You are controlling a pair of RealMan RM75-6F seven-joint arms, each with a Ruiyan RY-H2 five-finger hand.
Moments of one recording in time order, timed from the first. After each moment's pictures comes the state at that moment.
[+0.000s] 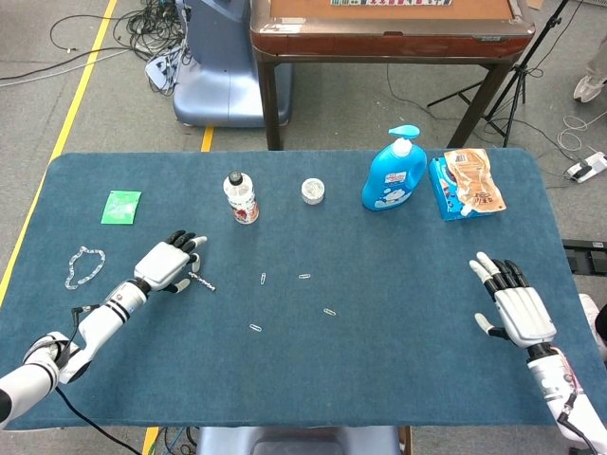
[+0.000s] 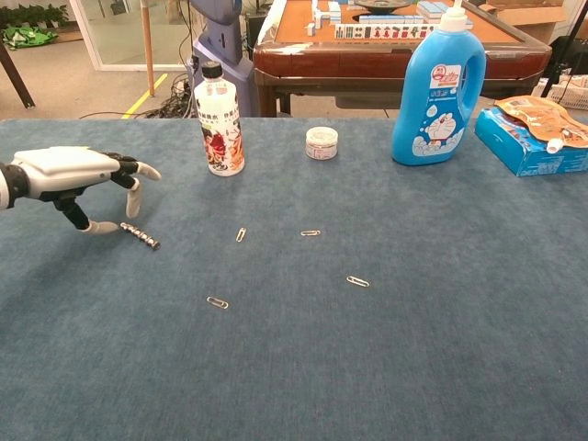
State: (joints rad) left arm -0.79 -1.58 0.06 -0.79 1.62 0.86 -0.35; right arm 0.25 -1.23 0.02 -1.40 -1.49 1.24 0.07
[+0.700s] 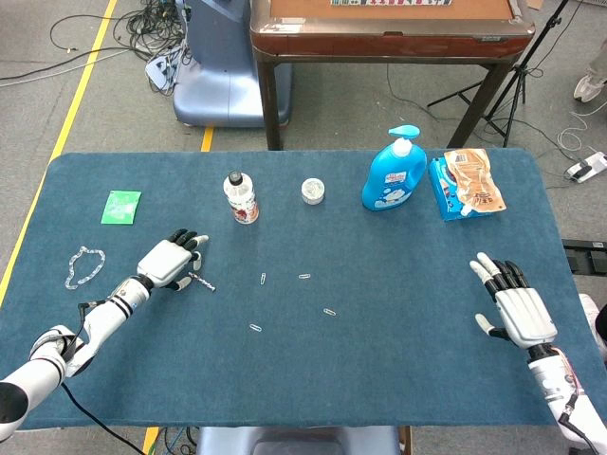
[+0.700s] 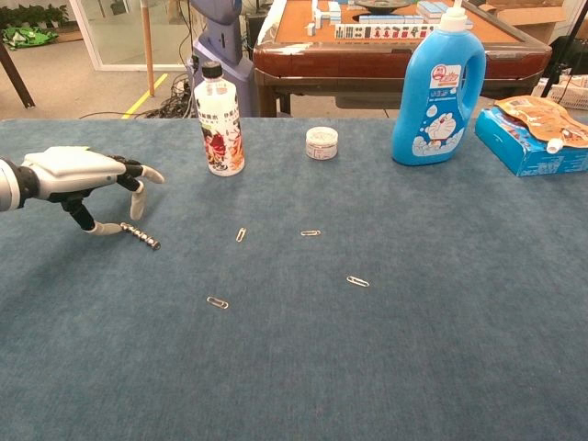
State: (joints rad) left arm -0.82 -1.63 0.09 -0.67 1.64 0.85 -0.44; right arm 0.25 -1.22 0.02 -1.40 -1.49 1.23 0.07
